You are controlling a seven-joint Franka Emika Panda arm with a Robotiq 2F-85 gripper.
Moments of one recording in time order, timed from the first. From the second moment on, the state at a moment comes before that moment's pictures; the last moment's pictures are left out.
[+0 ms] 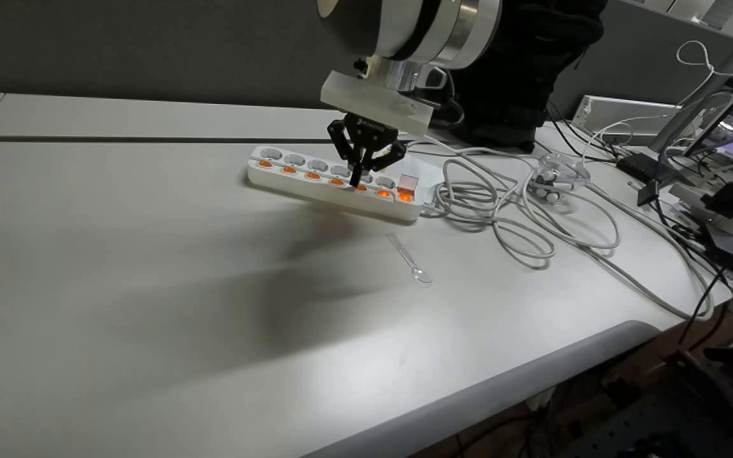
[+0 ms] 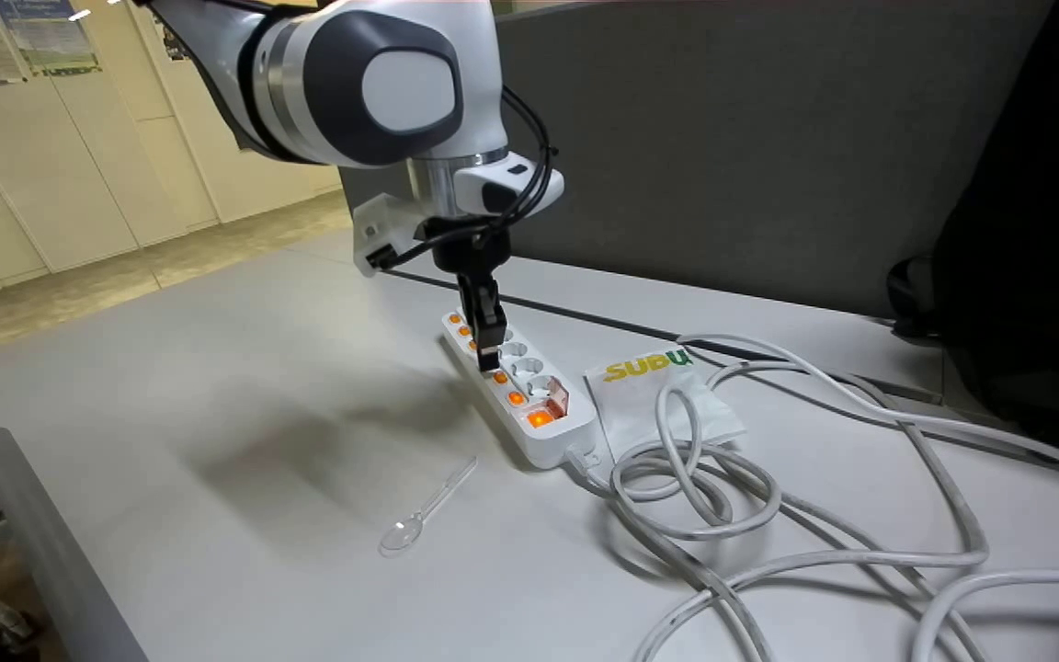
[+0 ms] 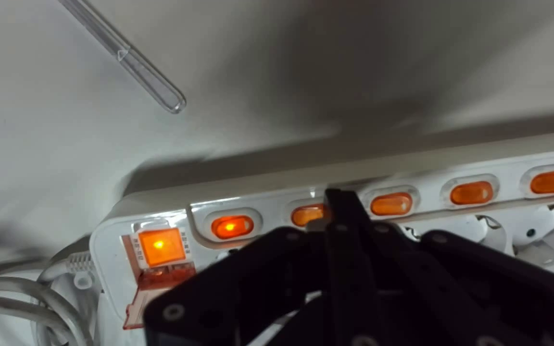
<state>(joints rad) 0.11 0.59 -0.07 -2.00 0.16 2.62 0.56</state>
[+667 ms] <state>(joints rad) 0.11 0.59 -0.09 -2.01 0.16 2.63 0.55</state>
